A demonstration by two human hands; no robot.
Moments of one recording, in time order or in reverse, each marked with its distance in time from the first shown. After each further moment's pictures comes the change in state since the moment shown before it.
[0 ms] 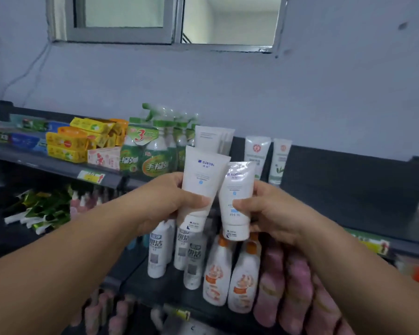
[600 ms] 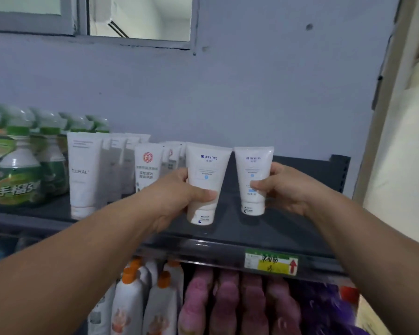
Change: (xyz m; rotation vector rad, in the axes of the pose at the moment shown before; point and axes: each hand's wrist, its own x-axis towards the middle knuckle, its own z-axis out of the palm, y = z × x) left_hand 0.153 0.048 0.196 -0.201 -0.089 0.064; right_hand 0.004 -0.009 -0.263 -0.062 0.362 -0.017
